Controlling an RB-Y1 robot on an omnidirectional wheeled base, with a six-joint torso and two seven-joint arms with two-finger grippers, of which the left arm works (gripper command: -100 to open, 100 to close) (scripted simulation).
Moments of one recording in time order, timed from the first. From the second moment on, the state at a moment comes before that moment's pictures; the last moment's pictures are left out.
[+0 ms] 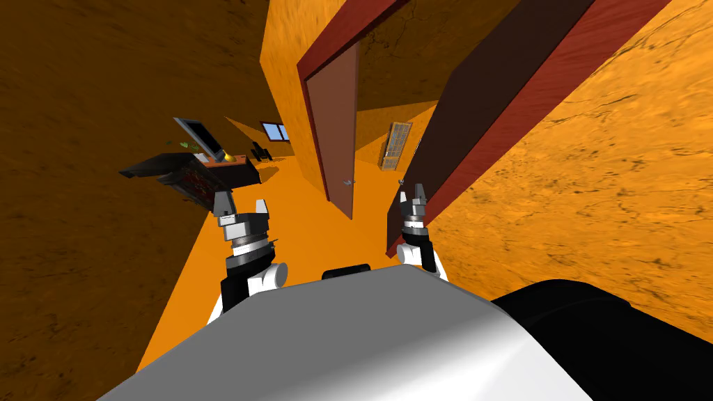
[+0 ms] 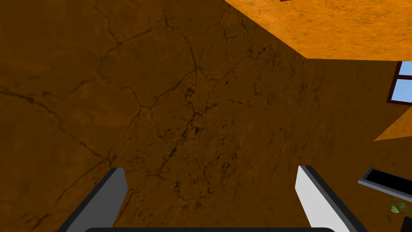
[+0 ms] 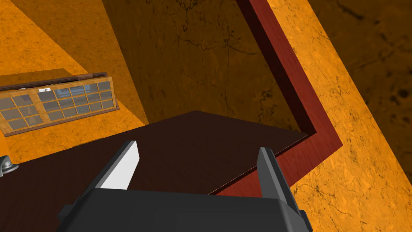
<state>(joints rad) 0.48 -0.03 0.05 -2.22 0.04 -0.56 -0.10</state>
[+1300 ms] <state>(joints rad) 0.36 0.04 0.11 -1.92 0.02 -0.61 -0.07</state>
